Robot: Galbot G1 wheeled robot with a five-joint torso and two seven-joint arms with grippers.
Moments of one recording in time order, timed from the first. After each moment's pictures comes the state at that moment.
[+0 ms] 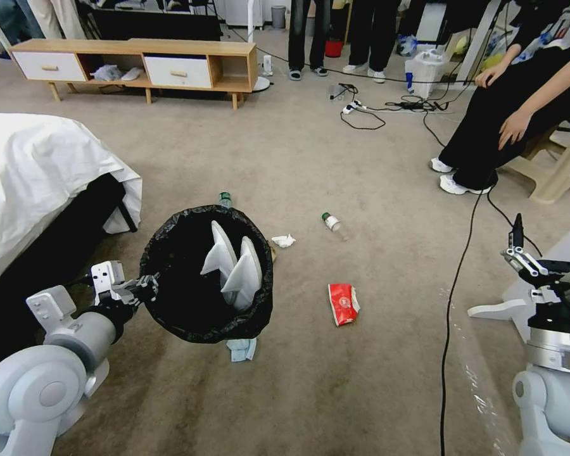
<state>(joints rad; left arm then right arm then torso) 1.39 -1.16 -0.80 -2.32 -1.05 0.74 -0.34 -1.35 1.37 0.98 1.95 0.25 0.50 -0.12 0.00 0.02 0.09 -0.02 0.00</state>
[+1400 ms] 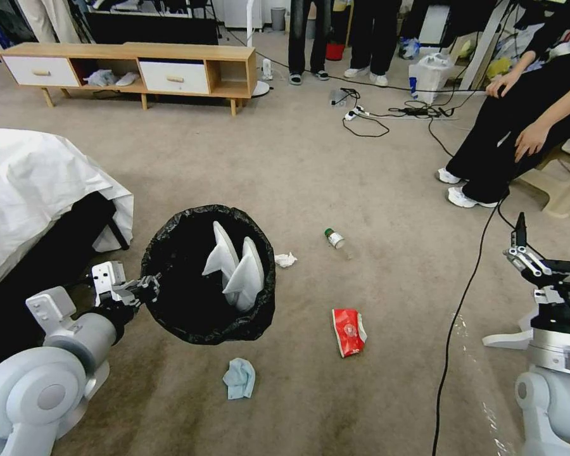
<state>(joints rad) 1.39 -1.16 -0.80 -2.33 -1.06 0.74 -0.34 -1.36 1.37 0.98 1.96 0.26 0.50 -0.12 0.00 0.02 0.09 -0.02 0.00</state>
